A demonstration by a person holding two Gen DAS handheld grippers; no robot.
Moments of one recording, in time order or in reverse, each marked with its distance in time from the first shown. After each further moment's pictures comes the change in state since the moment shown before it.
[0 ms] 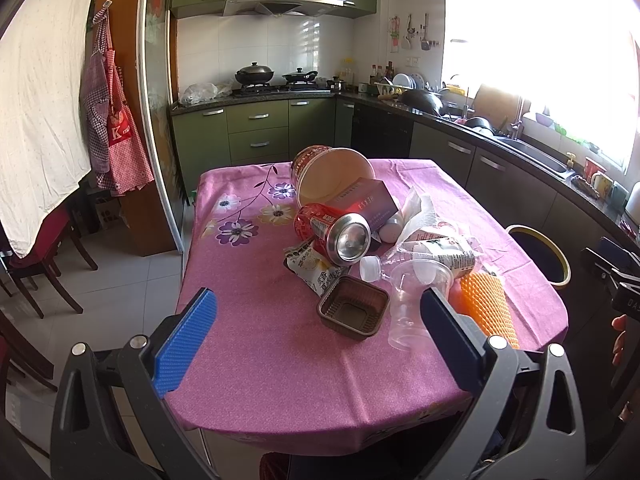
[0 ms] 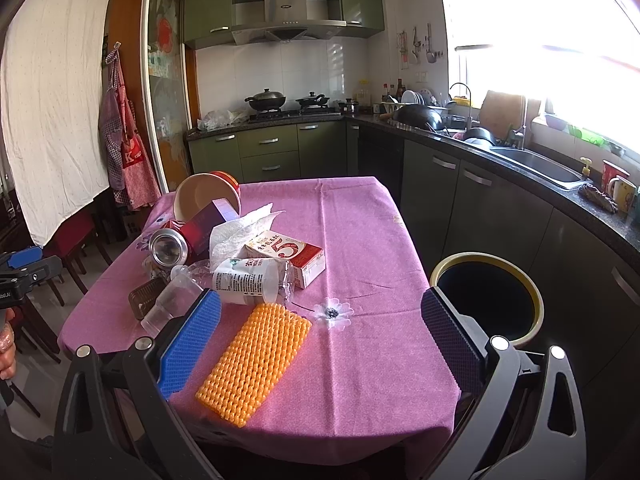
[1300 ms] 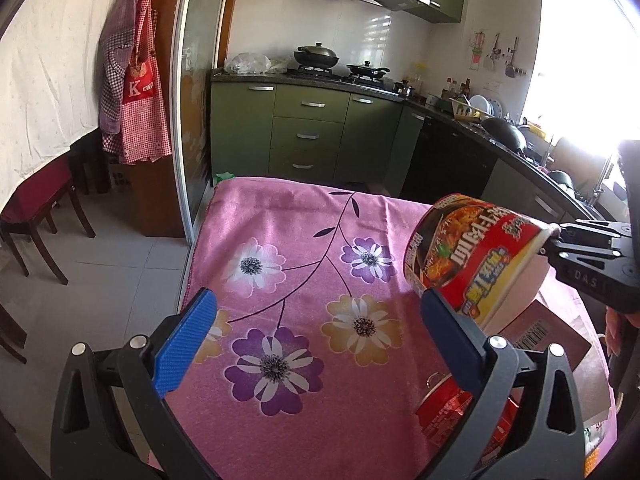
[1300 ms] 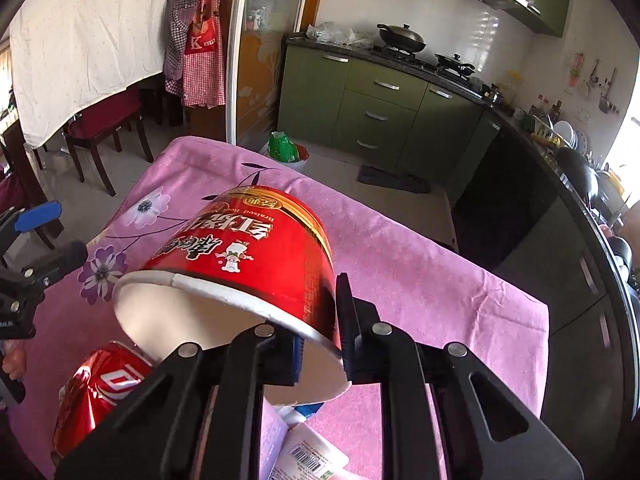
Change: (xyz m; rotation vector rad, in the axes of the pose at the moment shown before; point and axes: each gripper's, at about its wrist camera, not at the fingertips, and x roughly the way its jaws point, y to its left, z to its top) left arm 0.249 0.114 0.099 -0.227 0.024 0.083; right arm 0.386 0.184 0.164 -0.451 0.287 0.226
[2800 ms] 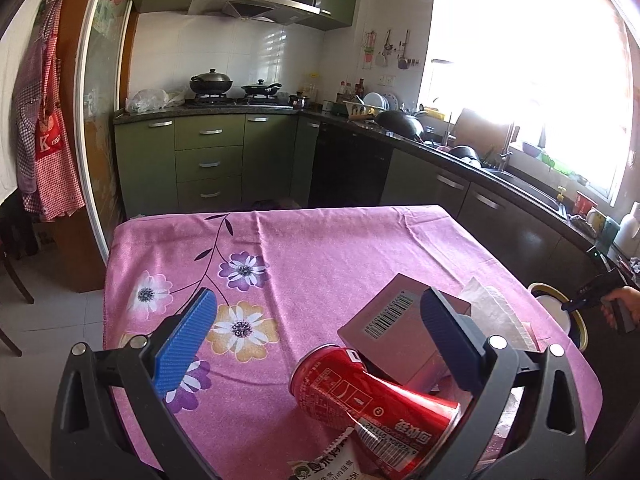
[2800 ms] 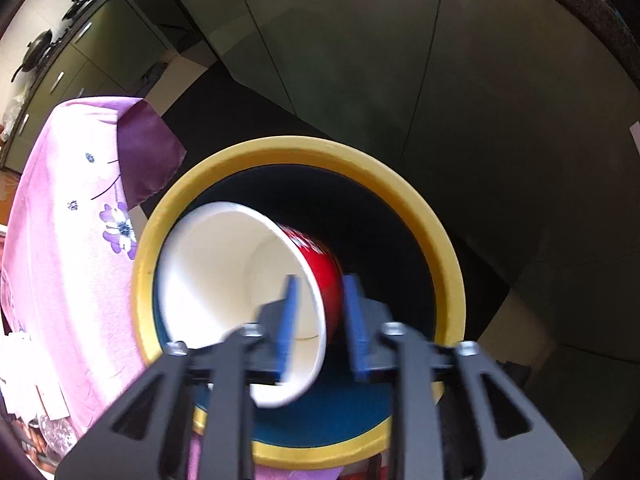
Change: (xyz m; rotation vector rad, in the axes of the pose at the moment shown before) left arm -0.037 -0.068 -0.013 0.222 -0.063 -0.307; right arm -0.153 -0.395 -0.377 1.115 0.487 -0.256
